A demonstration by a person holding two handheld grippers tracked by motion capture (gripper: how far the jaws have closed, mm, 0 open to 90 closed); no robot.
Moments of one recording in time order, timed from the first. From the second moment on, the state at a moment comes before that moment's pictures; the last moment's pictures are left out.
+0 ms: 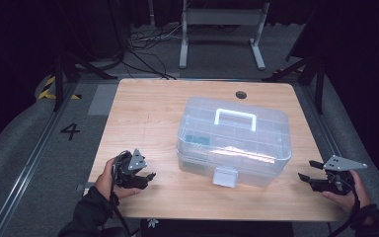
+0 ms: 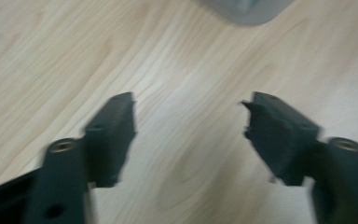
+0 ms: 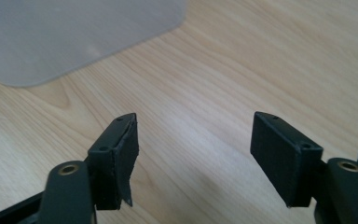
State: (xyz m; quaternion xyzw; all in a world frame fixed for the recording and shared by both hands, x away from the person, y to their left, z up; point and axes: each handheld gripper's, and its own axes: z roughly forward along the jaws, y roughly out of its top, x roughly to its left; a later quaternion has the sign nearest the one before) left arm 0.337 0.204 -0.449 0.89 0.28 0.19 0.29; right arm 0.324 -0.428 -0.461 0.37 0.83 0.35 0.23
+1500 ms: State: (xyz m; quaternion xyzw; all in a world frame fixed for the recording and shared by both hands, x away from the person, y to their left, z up) left arm 0.331 0.237 -0.483 0.85 0.37 0.13 0.34; right arm 0.321 -0.437 -0.488 0.46 0.79 0.35 0.20
